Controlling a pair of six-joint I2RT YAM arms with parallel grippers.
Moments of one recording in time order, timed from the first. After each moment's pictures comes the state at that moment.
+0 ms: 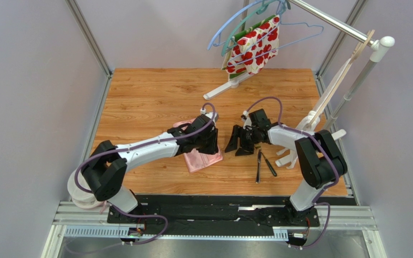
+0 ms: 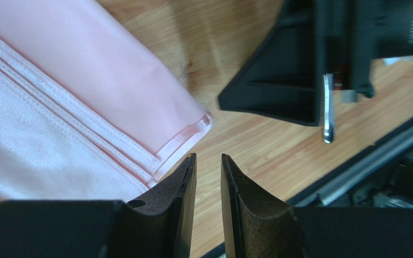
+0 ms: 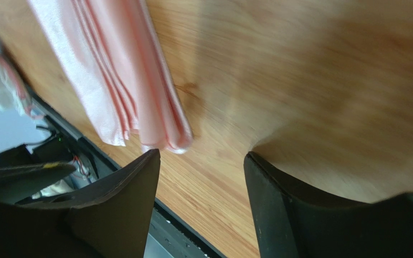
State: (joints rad) left arm -0.84 1.55 1.03 -0.31 0.04 -0.60; right arm 0.39 1.72 0.90 -0.25 -0.57 0.54
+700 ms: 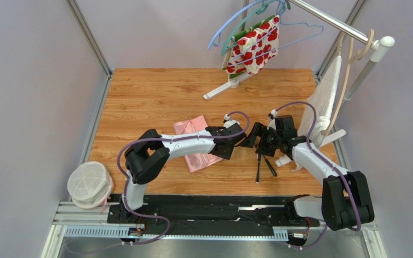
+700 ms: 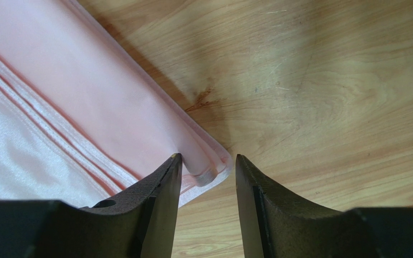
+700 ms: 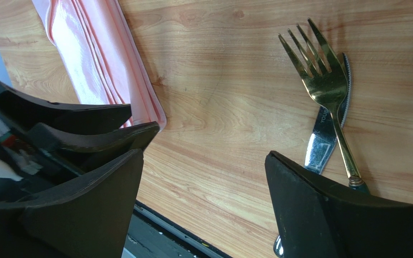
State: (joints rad) left arm -1.03 1.95 1.40 -0.60 -0.34 -0.60; right arm 0.22 1.26 0.65 -0.26 -0.42 0.59
